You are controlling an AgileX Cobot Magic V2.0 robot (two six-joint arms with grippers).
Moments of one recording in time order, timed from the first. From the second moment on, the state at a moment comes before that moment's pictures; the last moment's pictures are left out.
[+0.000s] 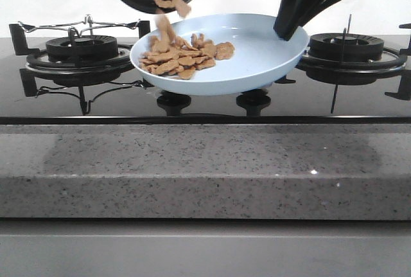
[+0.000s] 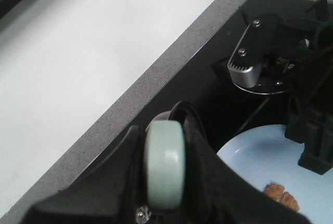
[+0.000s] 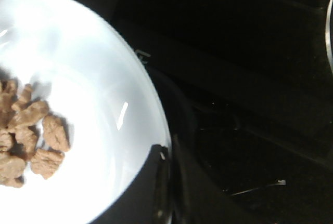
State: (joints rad) left arm -0.93 1.44 -1.63 0.66 0.80 -0.14; right arm 0.31 1.66 -1.46 0.28 0.90 -0.11
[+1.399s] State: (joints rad) left arm 0.34 1.69 -1.40 -1.56 0.88 0.57; right arm 0.31 1.66 -1.46 0.28 0.90 -0.11
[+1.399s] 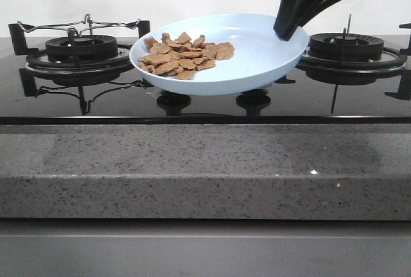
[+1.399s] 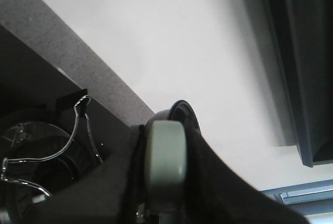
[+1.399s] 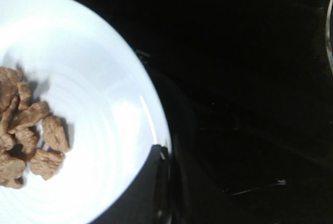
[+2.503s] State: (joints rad) left arm 0.35 1.90 -1.40 -1.55 0.97 0.58; right arm 0.31 1.66 -1.46 0.28 0.90 -0.11
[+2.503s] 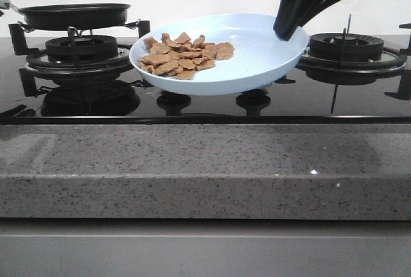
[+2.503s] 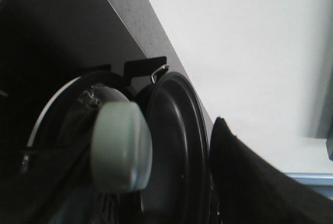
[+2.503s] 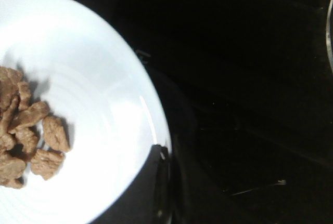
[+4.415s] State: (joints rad) left arm -0.01 0.65 -0.66 -0.51 0.48 0.56; right arm 0.31 1.66 -1.46 0.28 0.90 -0.11
